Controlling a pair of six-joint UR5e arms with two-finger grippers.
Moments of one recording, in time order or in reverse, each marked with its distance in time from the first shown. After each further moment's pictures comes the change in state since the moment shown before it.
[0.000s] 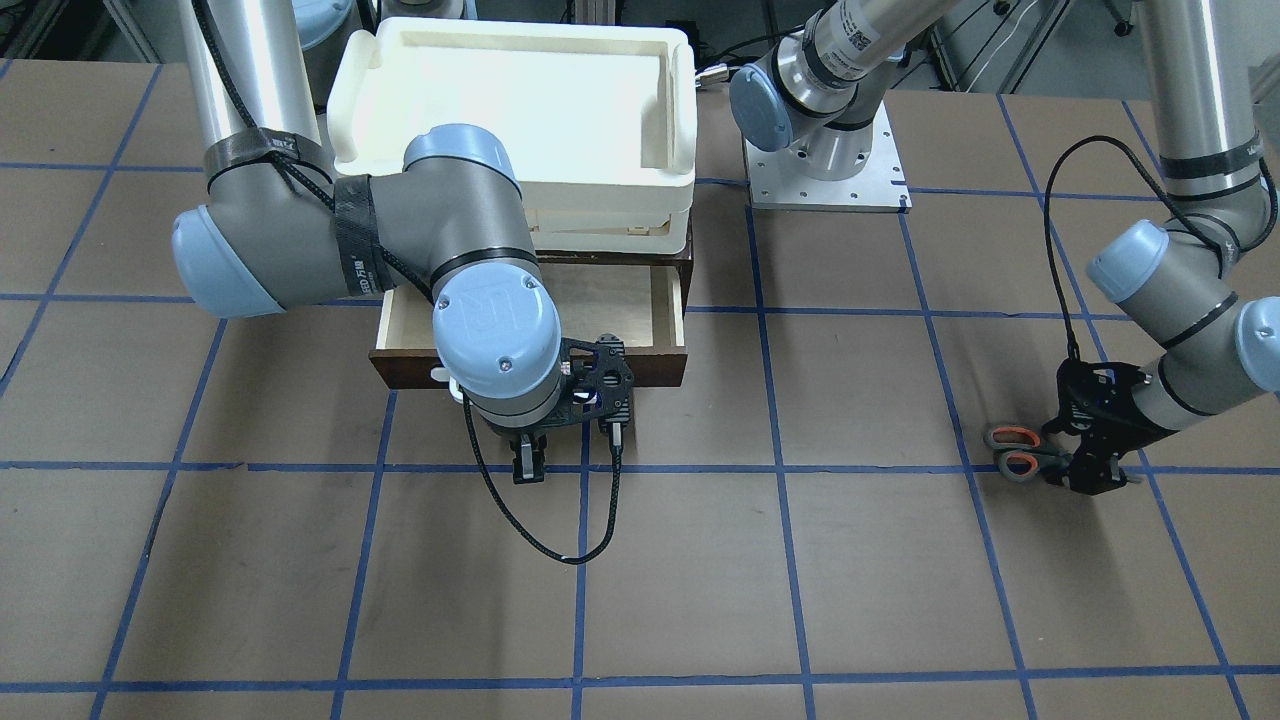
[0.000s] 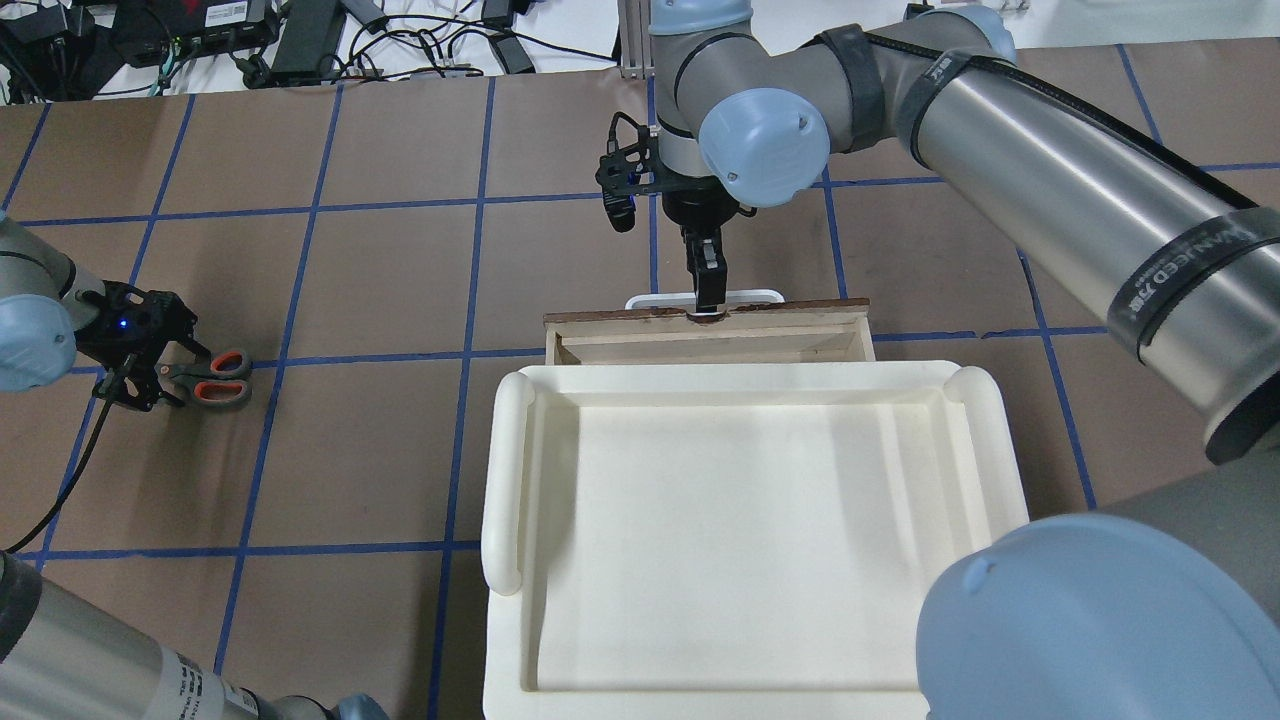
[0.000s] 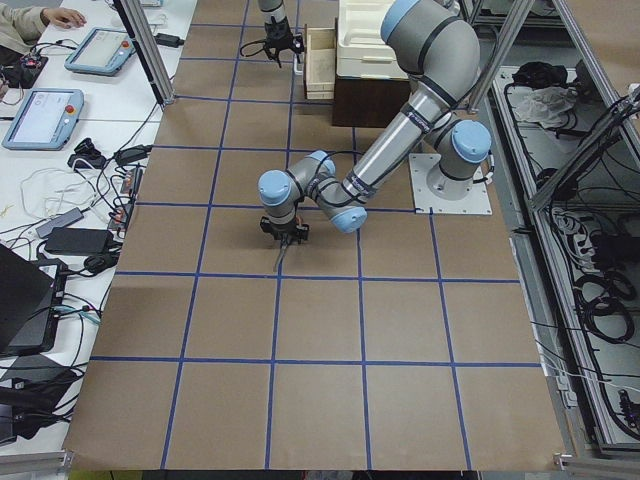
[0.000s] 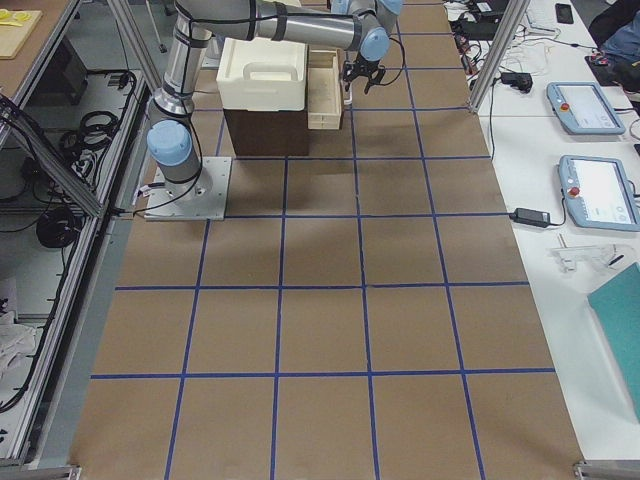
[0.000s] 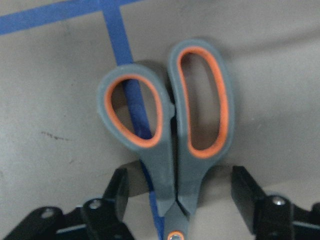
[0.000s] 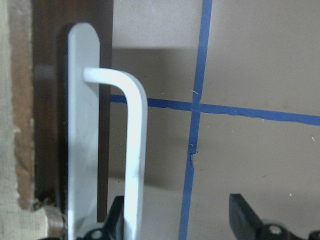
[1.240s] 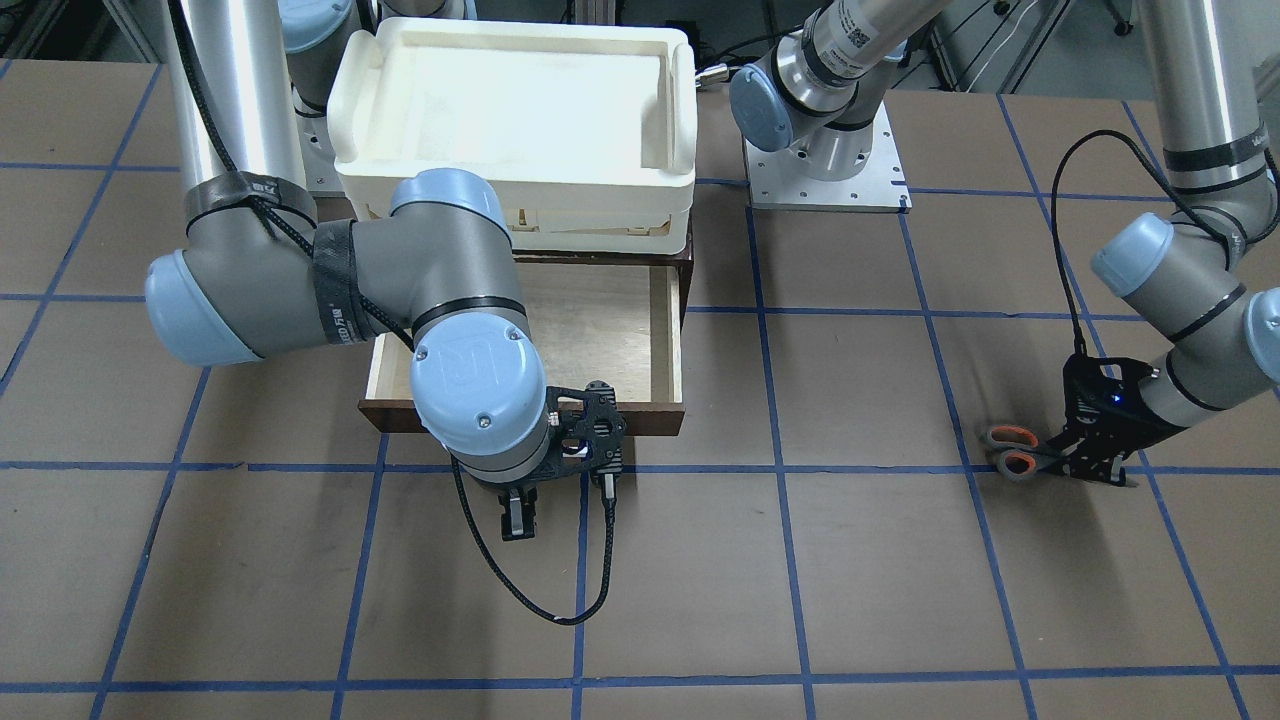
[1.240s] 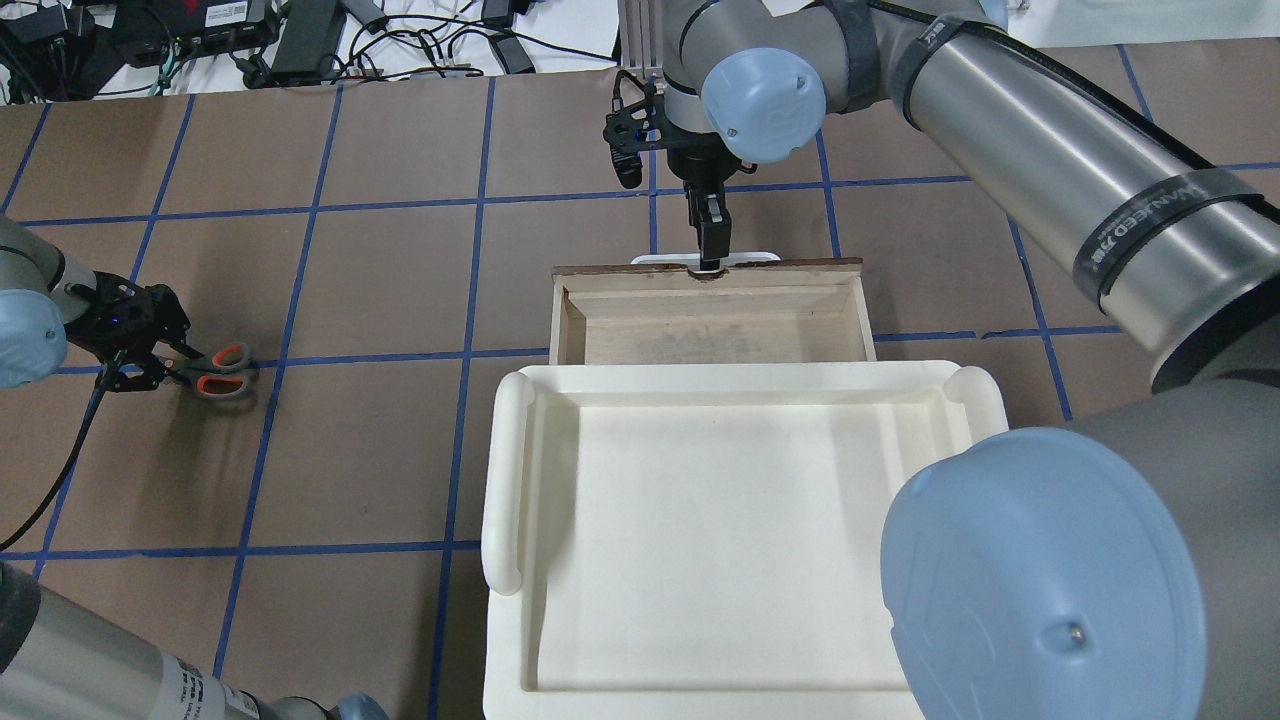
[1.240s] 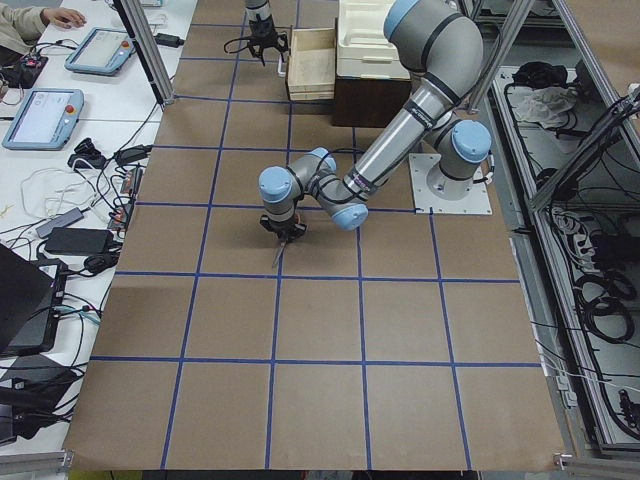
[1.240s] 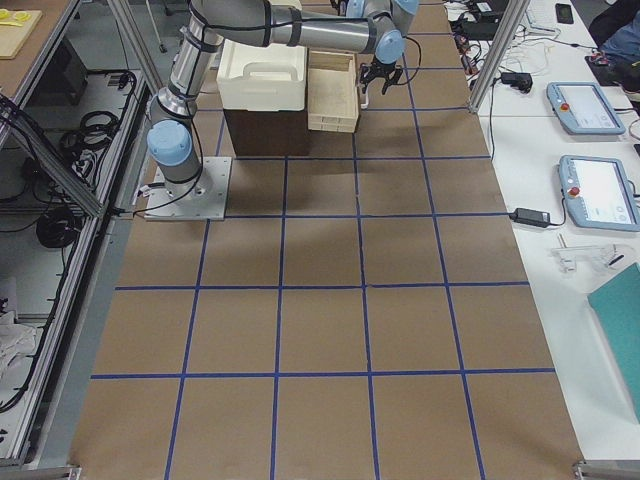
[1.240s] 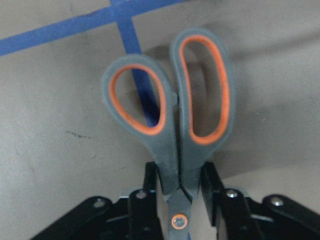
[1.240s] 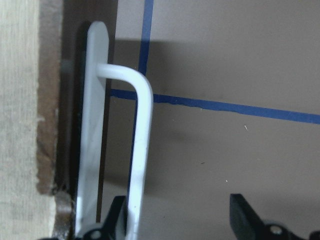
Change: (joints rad) left arm -0.001 0.031 0.003 0.000 -0.025 0.043; right arm -0.026 0.084 -0.129 -0.010 -0.016 -0.051
